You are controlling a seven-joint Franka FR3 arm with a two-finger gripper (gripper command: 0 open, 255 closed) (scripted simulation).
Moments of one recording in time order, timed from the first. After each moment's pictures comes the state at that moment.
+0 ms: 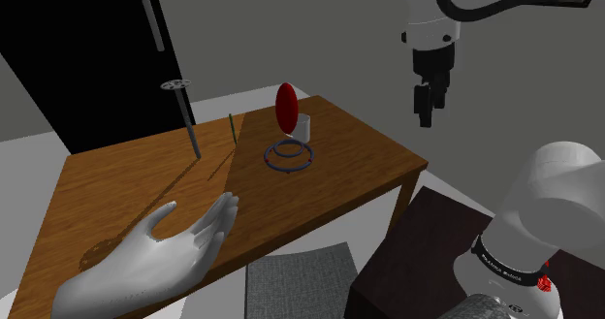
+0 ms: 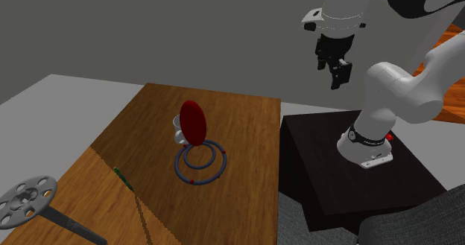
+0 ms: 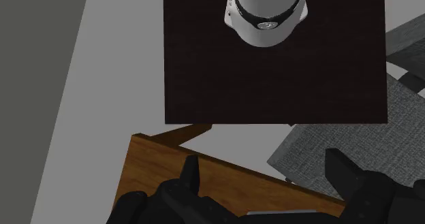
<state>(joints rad) -0.01 -0.78 0.04 -2.45 -0.10 1.43 -0.02</state>
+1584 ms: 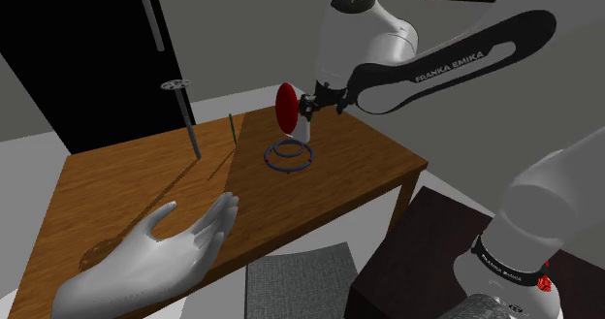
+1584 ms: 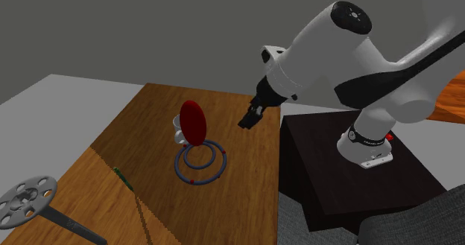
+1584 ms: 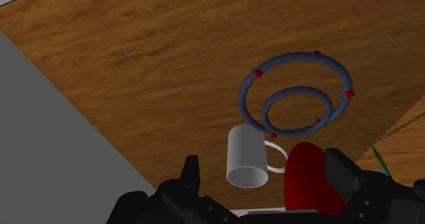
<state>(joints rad) -0.30 -0.39 0.51 -2.43 -0.32 2.40 0.93</state>
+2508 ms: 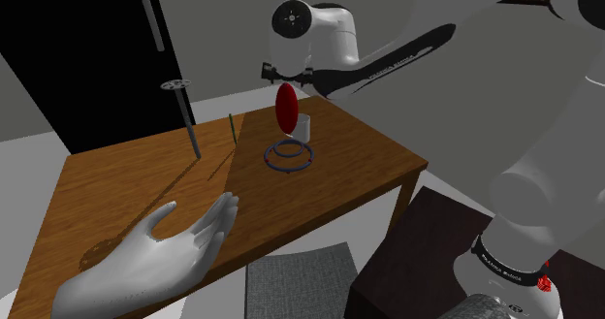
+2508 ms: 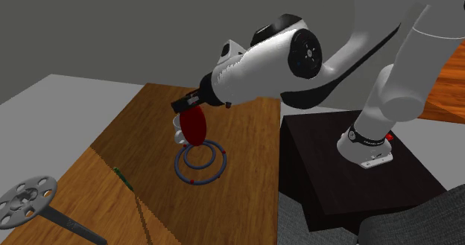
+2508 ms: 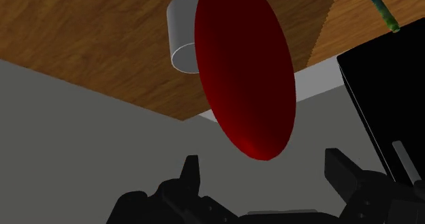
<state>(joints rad) -0.57 0.03 0.82 -2.00 -1.10 2.30 1.79</state>
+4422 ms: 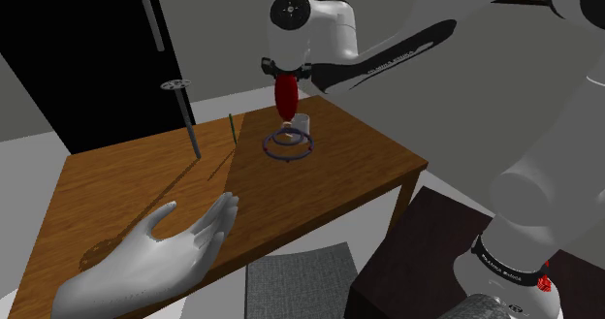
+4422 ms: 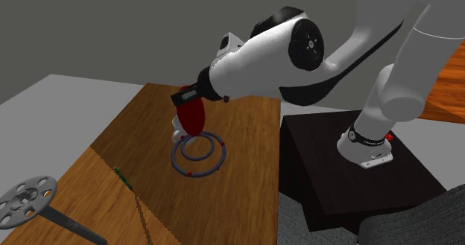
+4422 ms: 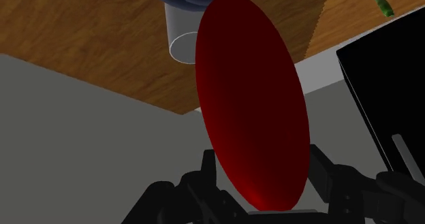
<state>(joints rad) -0.57 0.03 0.82 -1.98 -1.09 2.29 1.77</state>
